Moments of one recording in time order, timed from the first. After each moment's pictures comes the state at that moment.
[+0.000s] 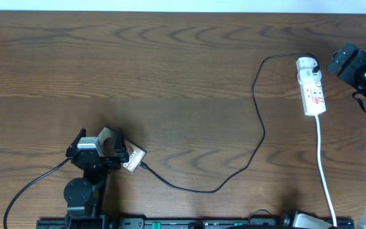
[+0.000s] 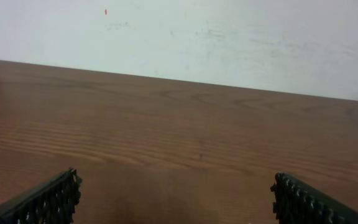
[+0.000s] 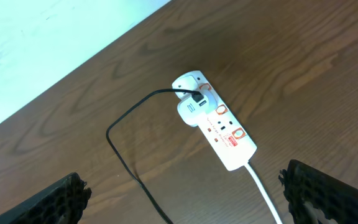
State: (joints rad) left arm 0.01 0.01 0.02 -0.11 0.06 -0.12; right arm -0.29 1.38 1.54 -0.94 -0.06 0.33
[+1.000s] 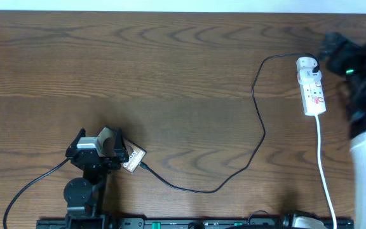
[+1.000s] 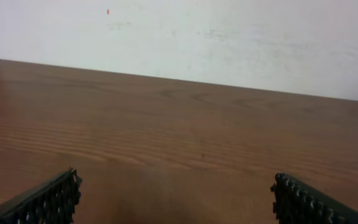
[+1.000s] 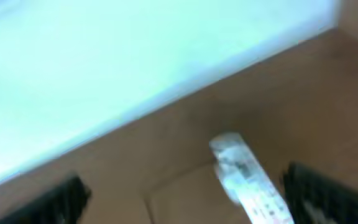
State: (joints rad) left arm 0.01 0.01 0.02 -0.11 0.05 -0.12; right arm -0.14 1.23 1.18 -0.27 -0.02 0.31
